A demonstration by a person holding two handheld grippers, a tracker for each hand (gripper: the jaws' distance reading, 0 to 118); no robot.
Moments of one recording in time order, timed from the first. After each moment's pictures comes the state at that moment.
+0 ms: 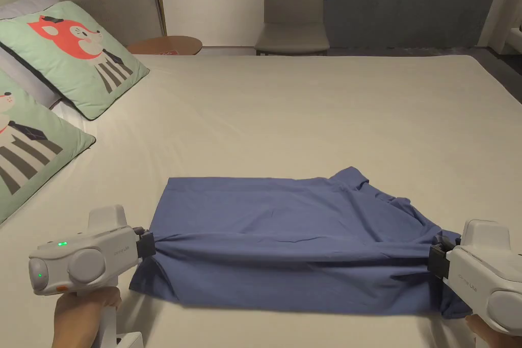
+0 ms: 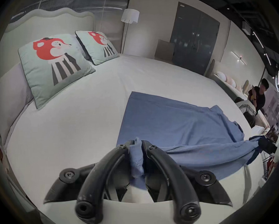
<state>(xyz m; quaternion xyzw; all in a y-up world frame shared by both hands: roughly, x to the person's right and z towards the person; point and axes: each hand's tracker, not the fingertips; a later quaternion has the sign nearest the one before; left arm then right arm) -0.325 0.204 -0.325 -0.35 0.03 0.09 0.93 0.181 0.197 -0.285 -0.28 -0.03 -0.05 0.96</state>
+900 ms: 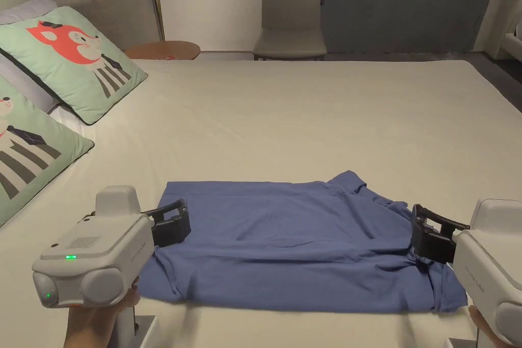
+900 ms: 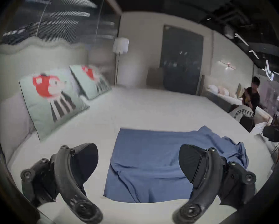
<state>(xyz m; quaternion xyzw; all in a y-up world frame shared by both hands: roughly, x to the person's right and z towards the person) -0.281 0.259 -0.270 -0.16 0.00 0.03 0.99 0.157 0.261 -0.227 -0.14 -0.03 -0.01 0.99</state>
